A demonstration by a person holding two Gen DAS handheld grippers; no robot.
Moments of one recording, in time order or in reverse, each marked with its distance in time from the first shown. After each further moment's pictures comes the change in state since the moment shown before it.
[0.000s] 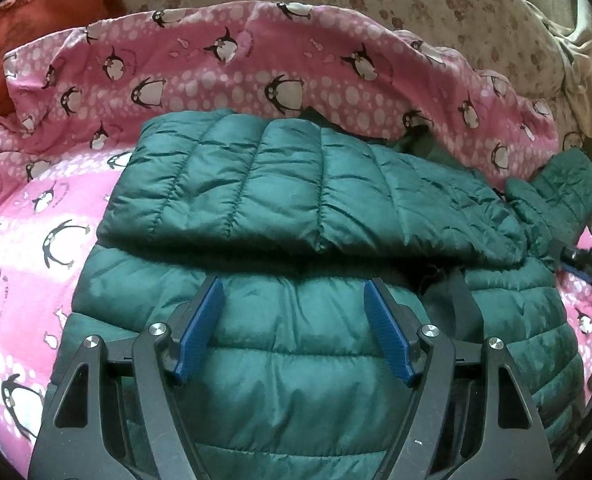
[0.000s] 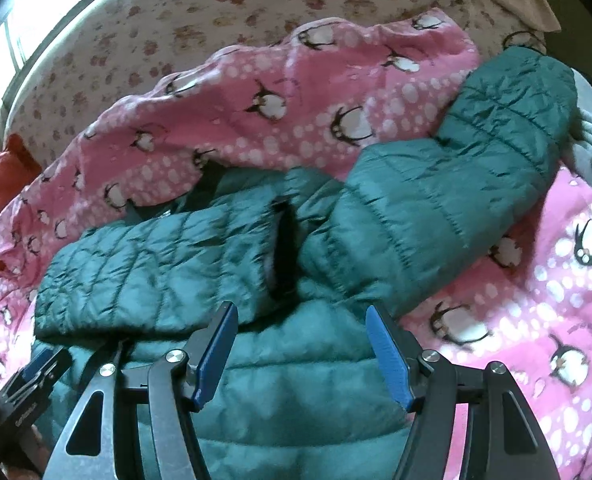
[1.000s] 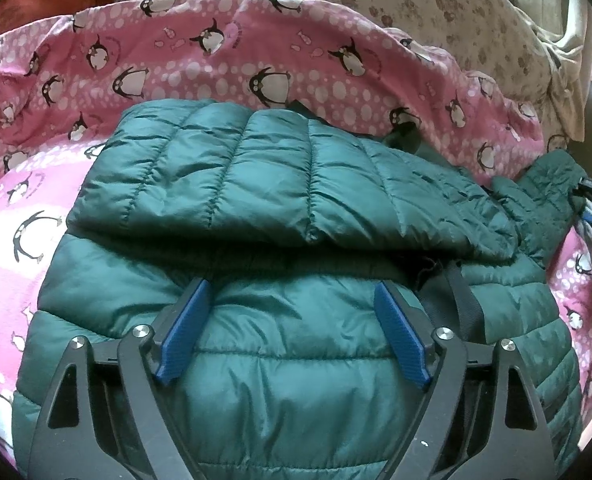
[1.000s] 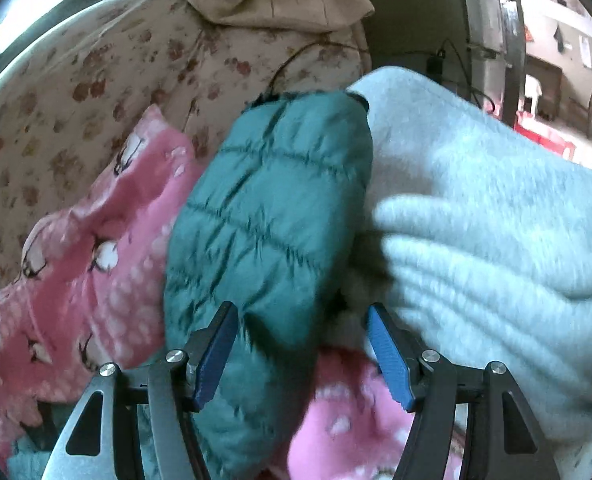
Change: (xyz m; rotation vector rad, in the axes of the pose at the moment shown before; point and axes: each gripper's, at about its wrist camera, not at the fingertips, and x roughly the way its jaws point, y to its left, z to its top) left arm 0.013 0.005 -0.006 -0.007 -0.015 -0.089; right arm -0.003 -0.232 0.123 0.377 -0.216 -0.344
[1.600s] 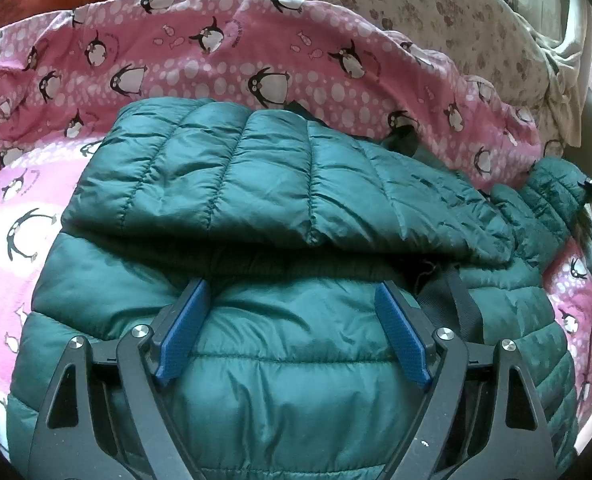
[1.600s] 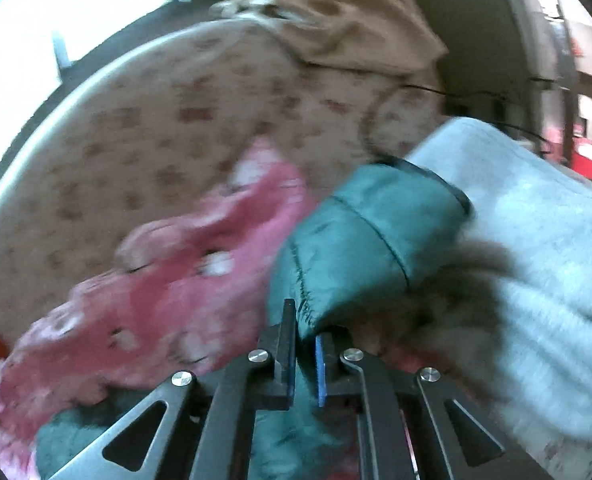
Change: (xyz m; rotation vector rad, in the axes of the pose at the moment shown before) left arm 0.001 0.002 0.001 -0.011 -0.004 -0.016; right arm -0.053 0.030 -0.019 -0.076 -0.071 0.310
